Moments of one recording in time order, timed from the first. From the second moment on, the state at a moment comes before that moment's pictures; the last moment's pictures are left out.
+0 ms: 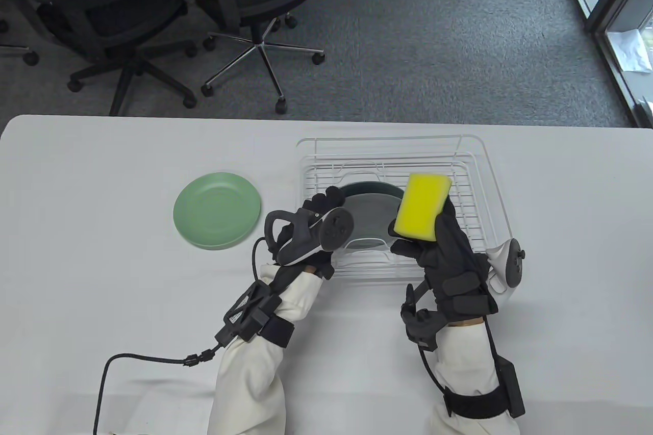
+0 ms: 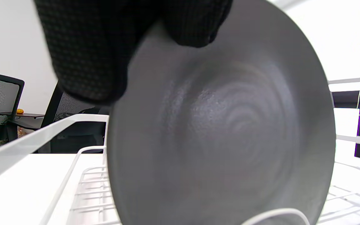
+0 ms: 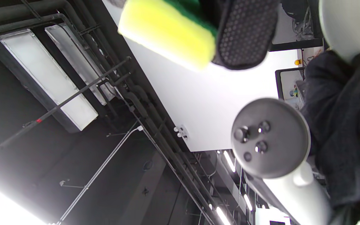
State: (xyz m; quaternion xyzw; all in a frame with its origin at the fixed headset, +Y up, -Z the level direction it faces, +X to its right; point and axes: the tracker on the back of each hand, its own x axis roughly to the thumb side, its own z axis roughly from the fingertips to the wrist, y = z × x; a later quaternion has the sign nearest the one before) left_hand -0.044 -0.661 -0.353 0.10 -0.18 0.06 0.98; right_hand 0.179 -0.649 -0.272 0.22 -0.03 0.54 0.82
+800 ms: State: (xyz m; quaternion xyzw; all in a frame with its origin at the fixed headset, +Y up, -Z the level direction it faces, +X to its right) left_hand -0.144 -0.662 -0.356 0.08 -0.02 0.20 0.98; right_hand 0.175 -0.652 -0.274 0.21 -0.02 0.54 0.82
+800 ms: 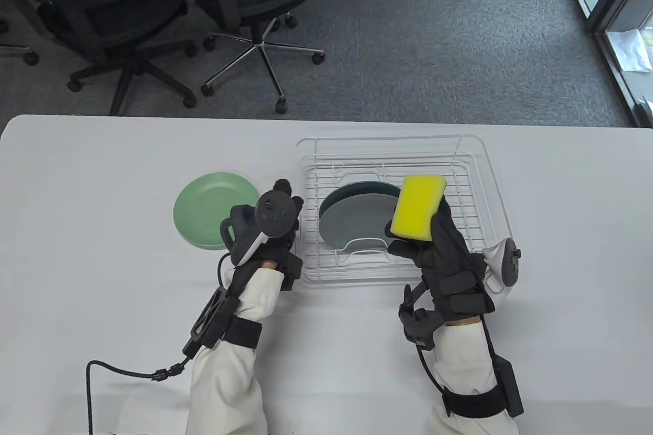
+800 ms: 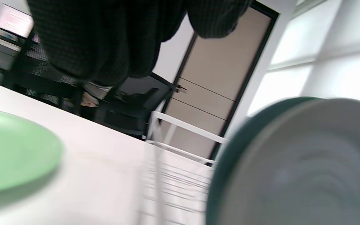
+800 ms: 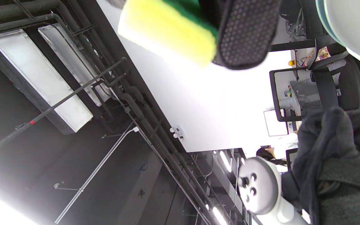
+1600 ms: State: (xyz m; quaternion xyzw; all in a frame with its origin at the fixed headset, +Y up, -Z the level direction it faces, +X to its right) left_hand -0.277 -0.738 -0.364 -0.06 0.26 0.17 0.95; right_hand 0.176 -0.658 -0.278 0.19 -0.01 0.54 0.82
